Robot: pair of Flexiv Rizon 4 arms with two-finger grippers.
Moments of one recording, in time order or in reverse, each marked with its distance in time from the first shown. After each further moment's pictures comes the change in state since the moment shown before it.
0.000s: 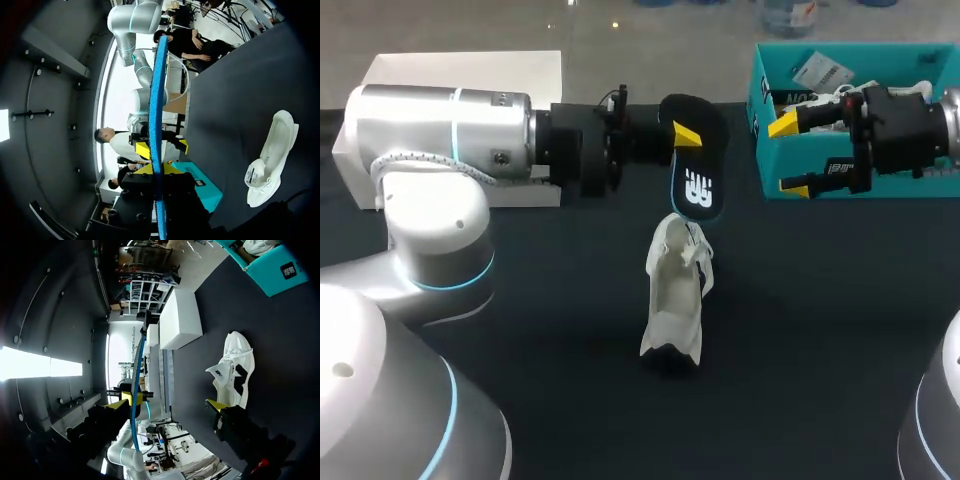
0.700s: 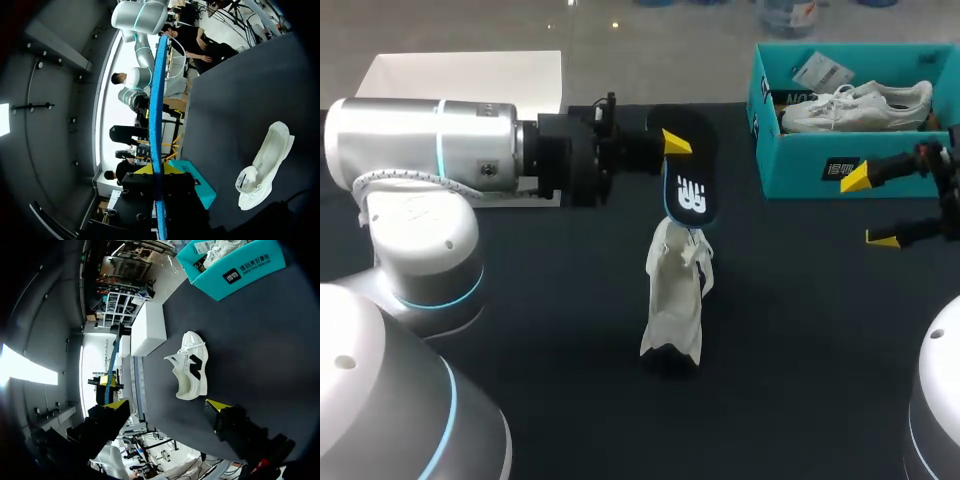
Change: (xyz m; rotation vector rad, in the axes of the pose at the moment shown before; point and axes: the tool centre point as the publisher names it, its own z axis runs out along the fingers) left arm 0.004 -0.012 -0.014 -0.042 0.006 -0.043; right arm -0.047 -0.070 -0.079 -0.131 -0.256 0.017
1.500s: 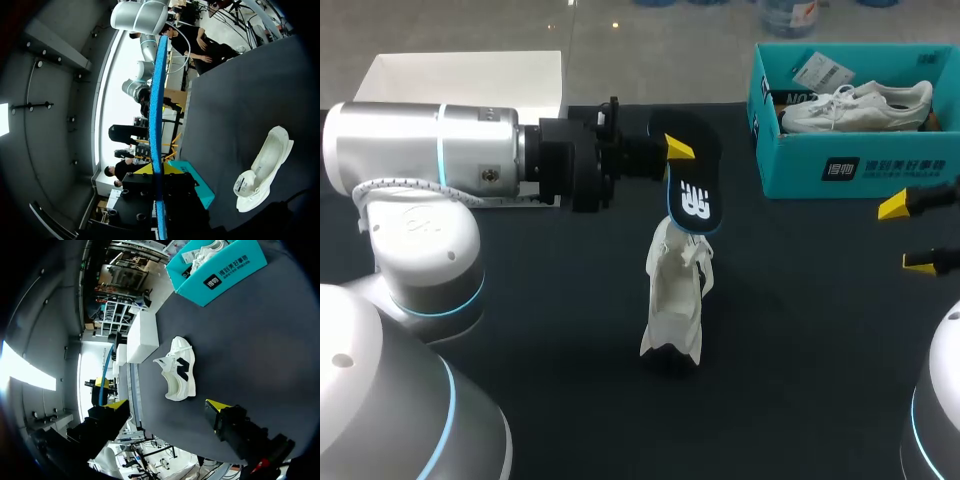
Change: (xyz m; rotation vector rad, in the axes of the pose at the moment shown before) left arm 0.002 -0.009 0.002 -0.009 0.008 -0.007; right arm -0.033 -0.010 -0.028 -0.101 -0.011 0.018
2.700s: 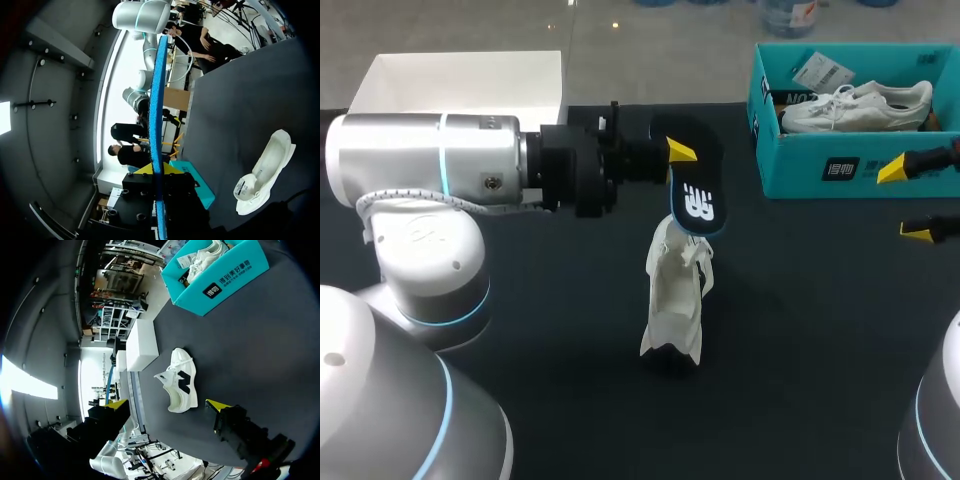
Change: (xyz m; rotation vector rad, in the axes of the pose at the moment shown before) left arm 0.001 -0.003 0.003 -0.008 -0.025 -0.016; right arm 0.004 0.052 0.007 0.010 -0.004 0.053
